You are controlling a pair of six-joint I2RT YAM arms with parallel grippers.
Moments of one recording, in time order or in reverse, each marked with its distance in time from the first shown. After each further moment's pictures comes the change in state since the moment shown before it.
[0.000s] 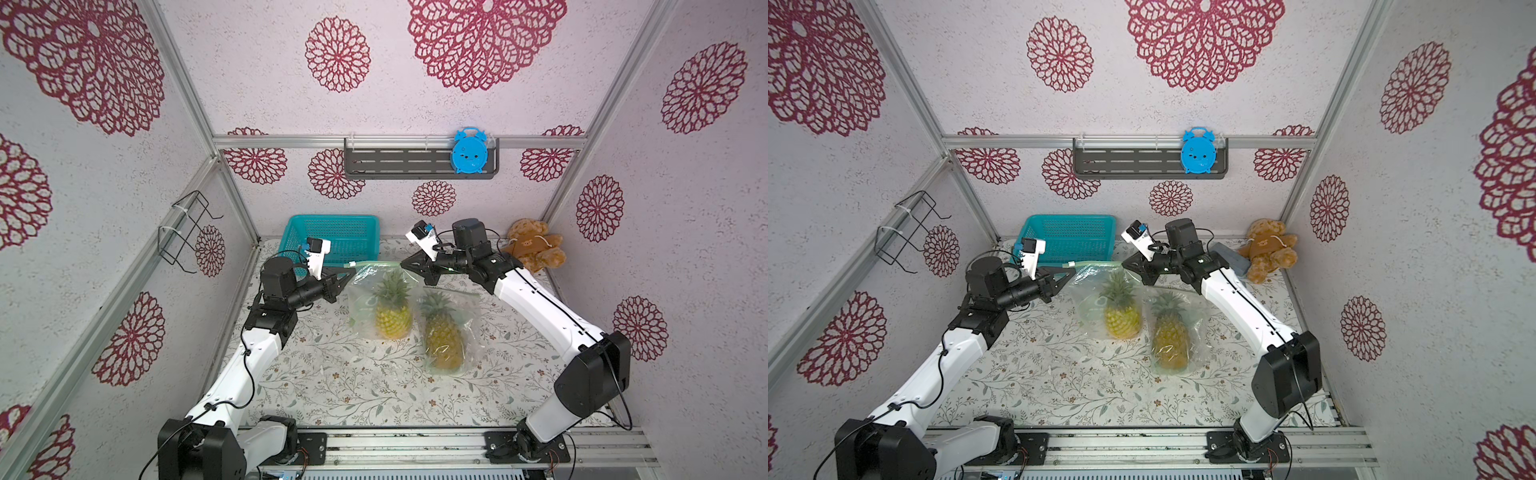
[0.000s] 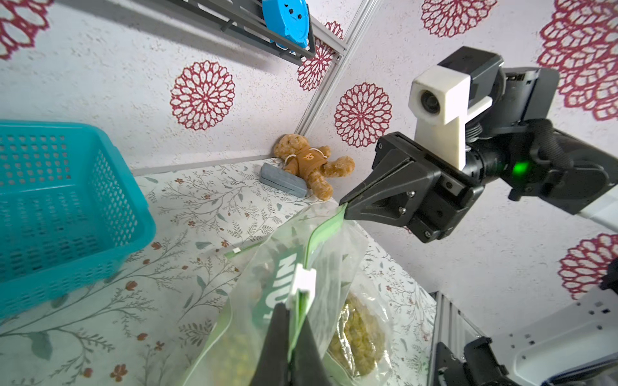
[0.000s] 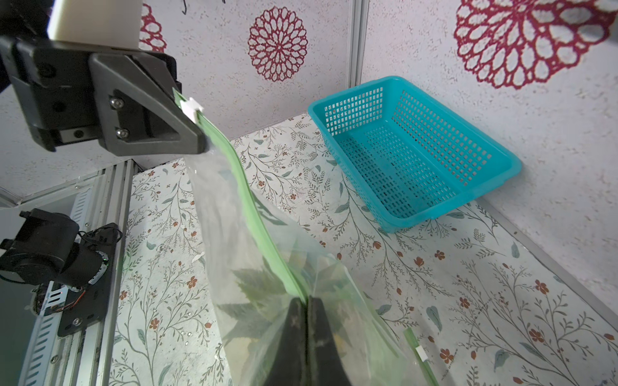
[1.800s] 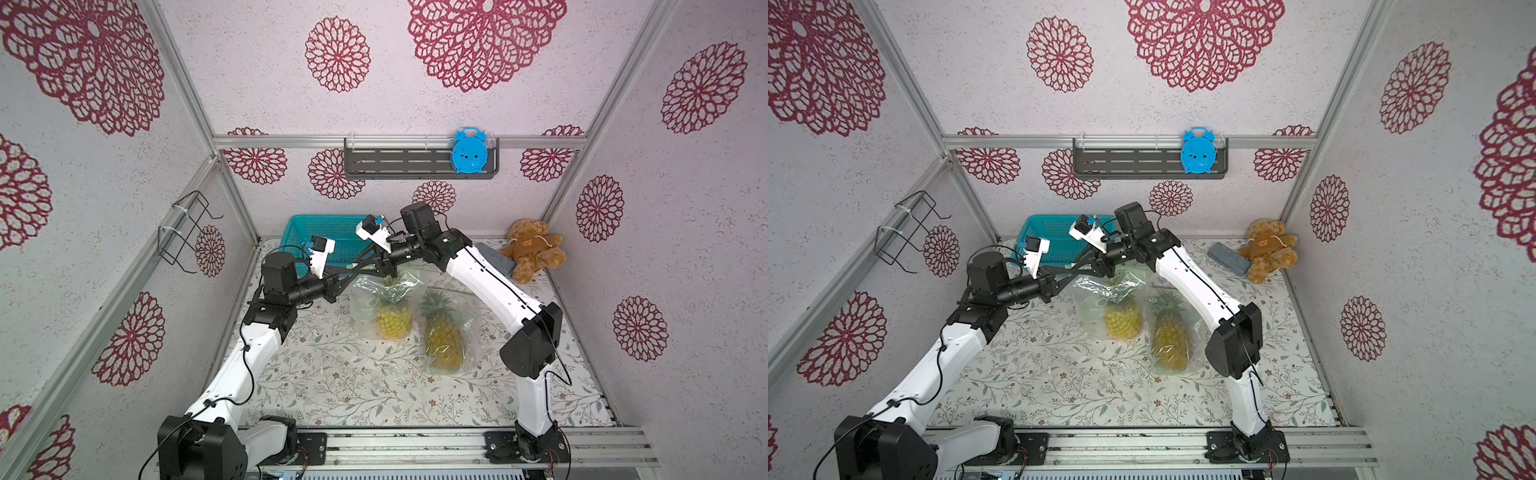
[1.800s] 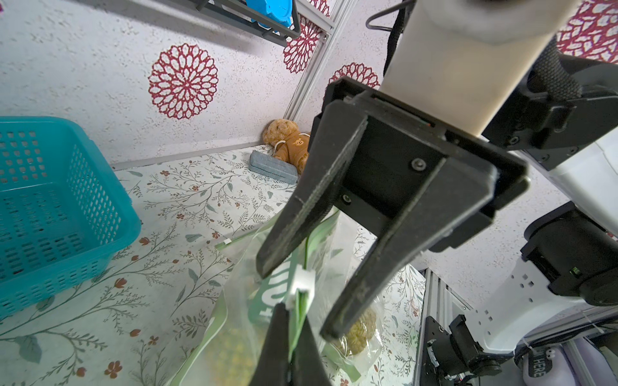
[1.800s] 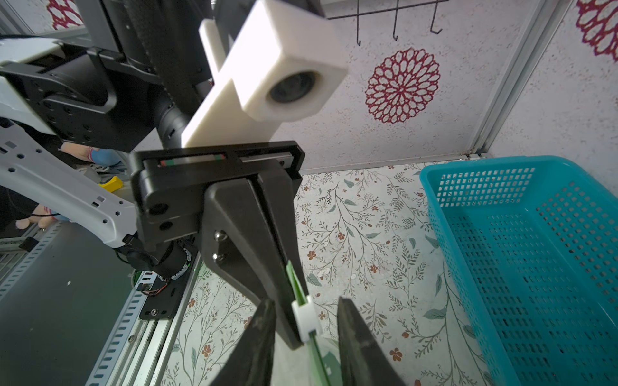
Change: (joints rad) left arm 0.000 0.024 0.060 -0.097 0.062 0.075; right arm 0.169 0.404 0.590 -0.225 -0.257 -0.088
